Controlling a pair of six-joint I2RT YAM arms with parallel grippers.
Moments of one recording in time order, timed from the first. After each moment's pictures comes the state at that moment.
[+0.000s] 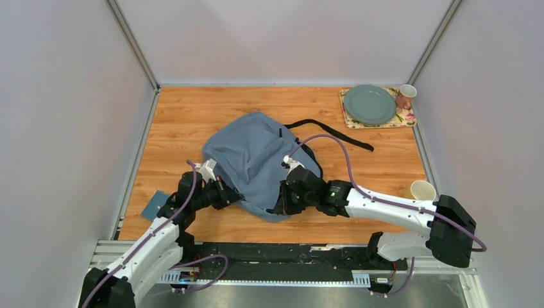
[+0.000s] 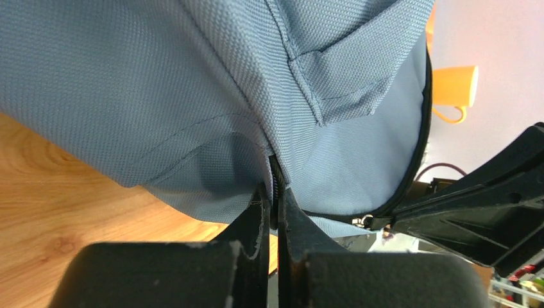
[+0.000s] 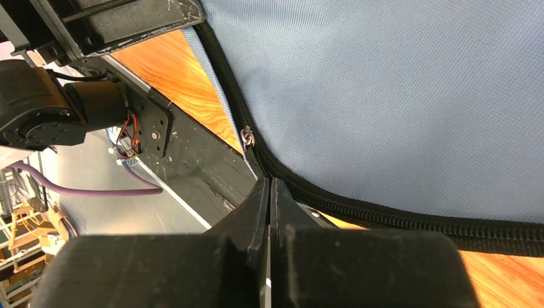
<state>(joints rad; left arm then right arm) -0.35 0.70 0.20 -0.06 0.47 -0.84 1.08 1.27 0.81 -0.32 -0.07 0.87</state>
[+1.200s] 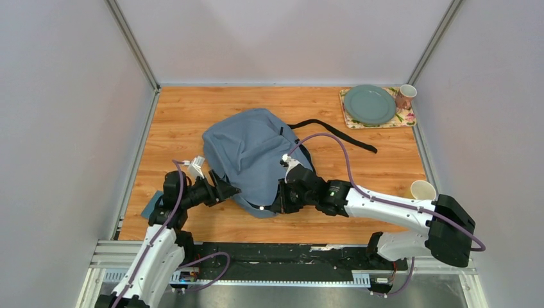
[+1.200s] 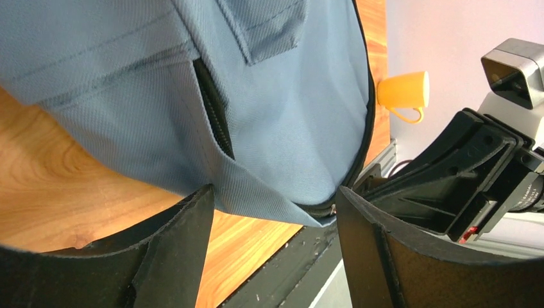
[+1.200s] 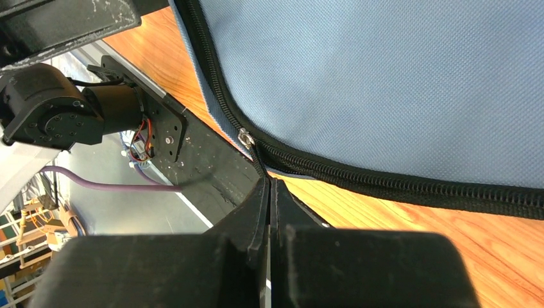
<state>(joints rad) -0.11 0.59 0.24 -0.18 0.71 -0.74 1.08 1.27 0.81 -0.27 -0.08 0.87</state>
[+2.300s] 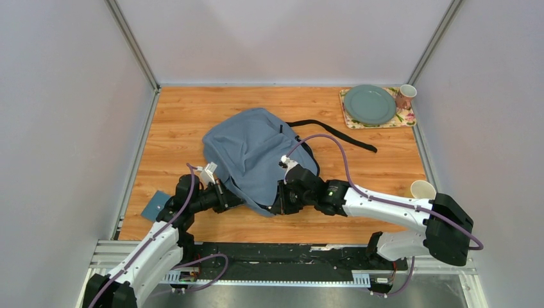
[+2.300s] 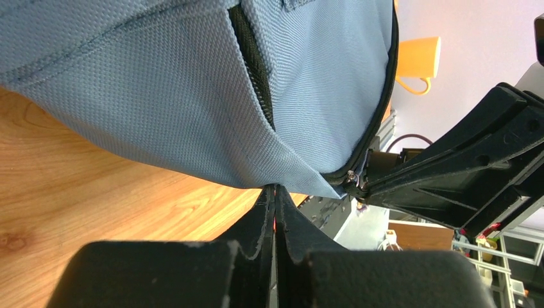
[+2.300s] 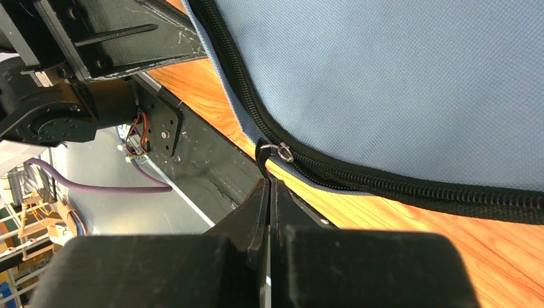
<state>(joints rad) -0.31 0.65 0.17 -0.05 0.62 -0.86 1.08 1.29 0.81 -0.27 -0.11 0.87</state>
